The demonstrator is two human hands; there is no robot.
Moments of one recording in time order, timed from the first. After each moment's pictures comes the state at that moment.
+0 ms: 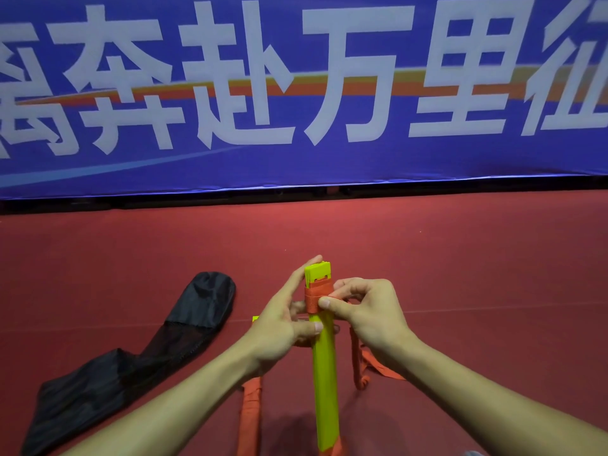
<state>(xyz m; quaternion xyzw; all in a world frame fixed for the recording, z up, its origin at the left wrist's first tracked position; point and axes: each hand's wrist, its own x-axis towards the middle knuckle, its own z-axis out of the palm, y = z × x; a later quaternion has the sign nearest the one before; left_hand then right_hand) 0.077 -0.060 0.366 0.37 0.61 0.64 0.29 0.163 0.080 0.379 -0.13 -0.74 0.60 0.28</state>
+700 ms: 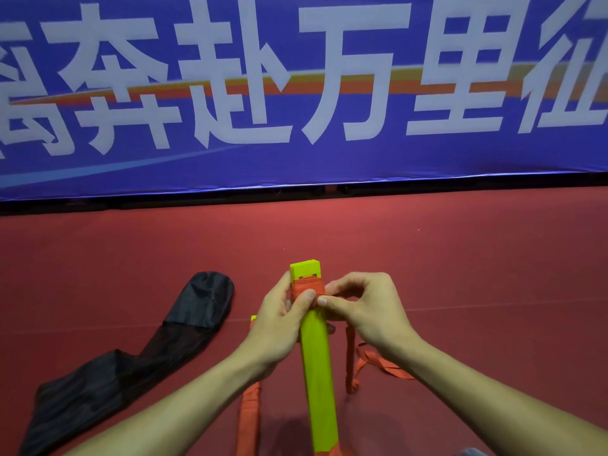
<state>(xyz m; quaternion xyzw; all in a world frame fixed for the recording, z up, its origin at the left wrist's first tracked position) 0.091 -0.055 0.371 0.32 0.60 0.70 0.20 0.163 0.086 0.380 -0.11 -0.78 0.54 0.29</state>
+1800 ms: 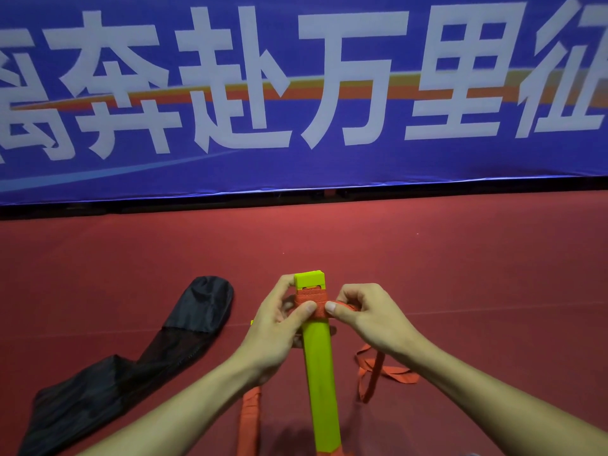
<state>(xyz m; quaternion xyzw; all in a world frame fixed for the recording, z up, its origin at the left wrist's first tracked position) 0.084 -0.059 0.364 0.32 0.61 0.70 0.20 0.165 0.098 0.383 -0.08 -0.88 0.42 0.20</state>
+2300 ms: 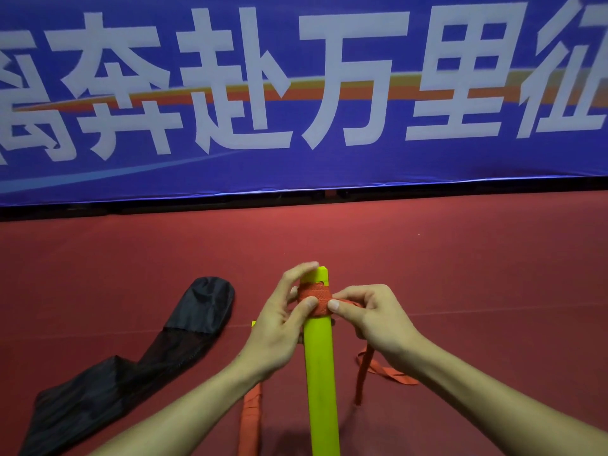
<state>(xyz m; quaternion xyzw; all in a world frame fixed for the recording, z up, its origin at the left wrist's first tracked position) 0.081 -0.059 0.367 0.41 0.64 0.65 0.08 0.172 0.090 0.386 -0.05 -0.77 0.61 0.21</state>
